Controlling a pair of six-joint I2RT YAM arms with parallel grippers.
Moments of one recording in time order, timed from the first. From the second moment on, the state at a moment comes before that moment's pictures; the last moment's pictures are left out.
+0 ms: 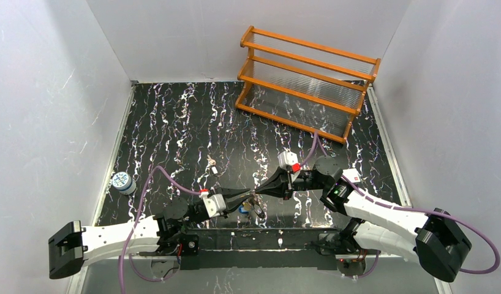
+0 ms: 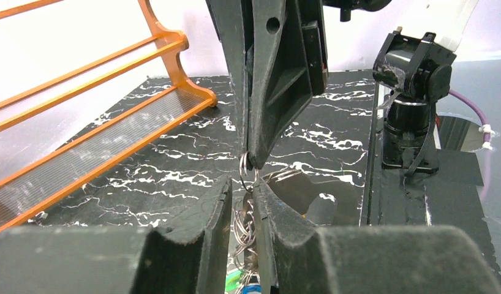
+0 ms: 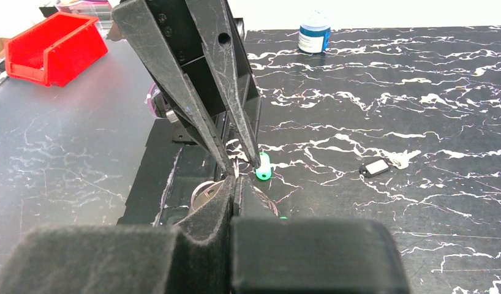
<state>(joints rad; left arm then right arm) -1.20 0.63 0.09 0.74 0.02 0.22 0.86 0.98 0.41 0.61 -0.84 0.08</state>
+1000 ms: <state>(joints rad) -1.20 0.69 0.31 0.40 -0.02 0.26 0.86 0.99 0.59 0.25 -0.81 -0.24</state>
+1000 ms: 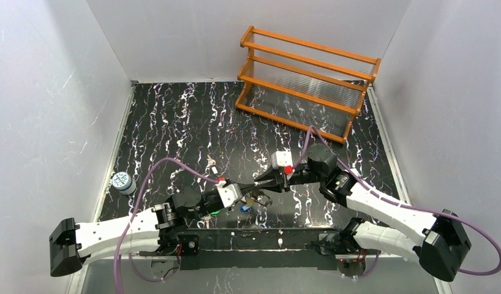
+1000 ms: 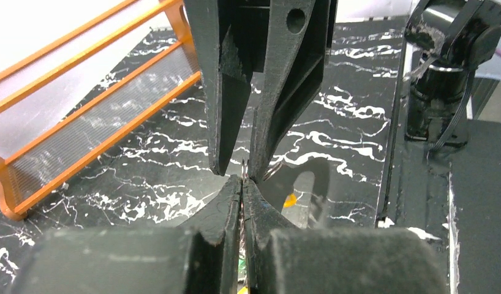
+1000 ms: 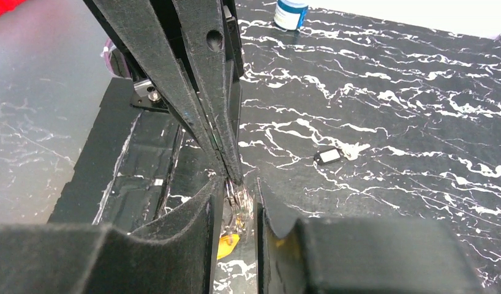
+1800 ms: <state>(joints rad) -1.20 0.64 0.35 0.25 -0.04 0.29 0.86 1.00 0.60 0.15 -0.81 -0.29</state>
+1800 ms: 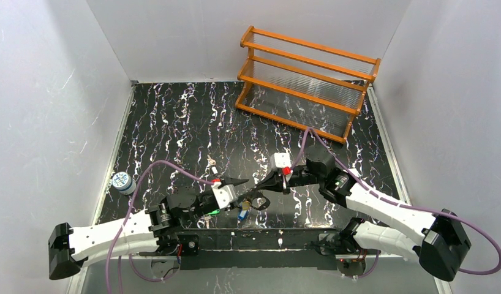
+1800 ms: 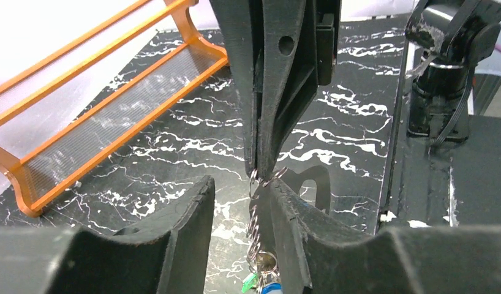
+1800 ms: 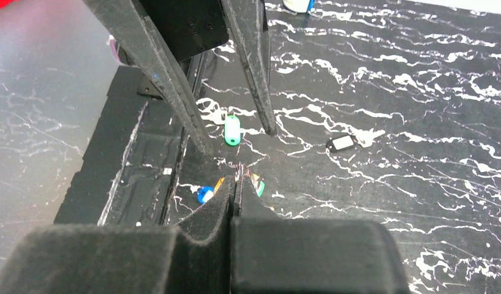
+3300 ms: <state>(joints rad) -1.20 0.57 0.27 0.36 -0.07 0.22 0.85 0.95 0.51 0.46 -0.84 -0.08</state>
